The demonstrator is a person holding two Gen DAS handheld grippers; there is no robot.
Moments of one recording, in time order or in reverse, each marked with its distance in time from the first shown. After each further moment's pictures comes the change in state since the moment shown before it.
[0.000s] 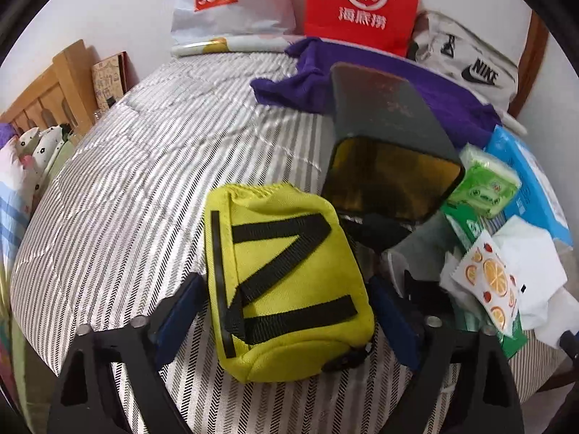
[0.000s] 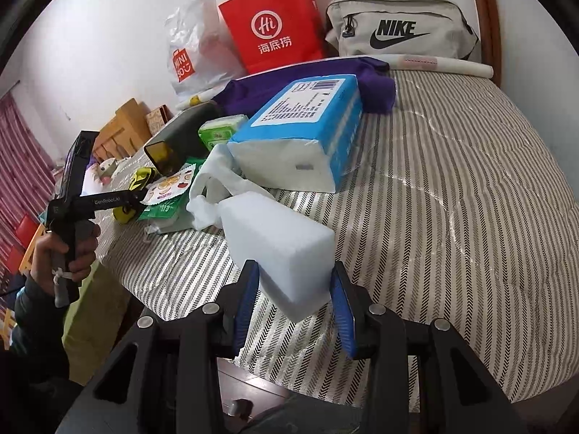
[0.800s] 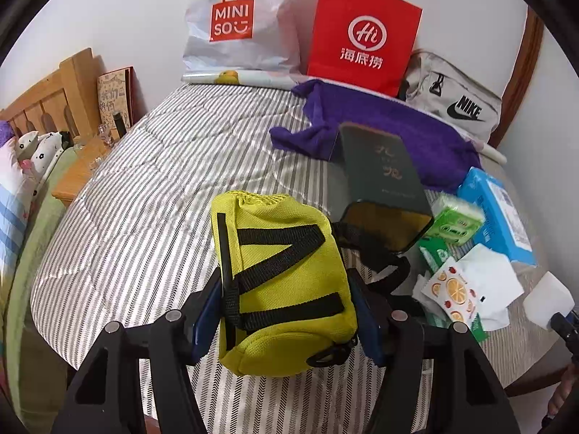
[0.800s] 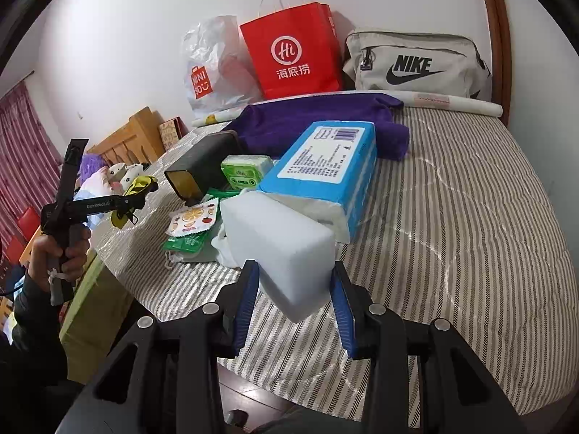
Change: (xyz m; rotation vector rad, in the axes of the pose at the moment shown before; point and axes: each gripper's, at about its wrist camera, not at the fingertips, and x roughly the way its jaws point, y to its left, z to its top) left arm -0.049 0.033 0.018 -0.020 -0.072 -0.082; right arm -0.027 0.018 0.030 -0.063 -0.068 0.017
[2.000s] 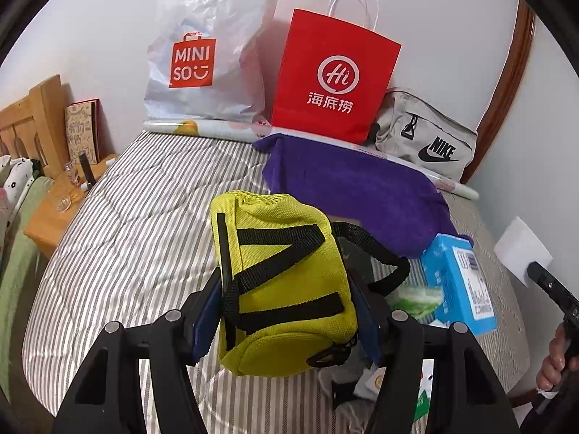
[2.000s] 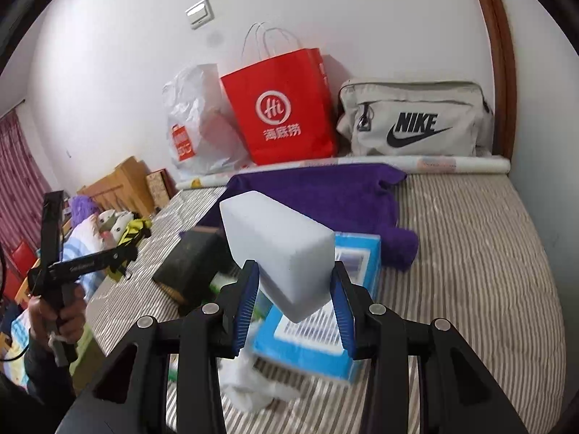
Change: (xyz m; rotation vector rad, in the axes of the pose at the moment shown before) left arm 0.003 -0.021 0.080 0.009 -0.072 -0.127; right arm 0.024 -0.001 0.121 0.053 -0.134 -0.044
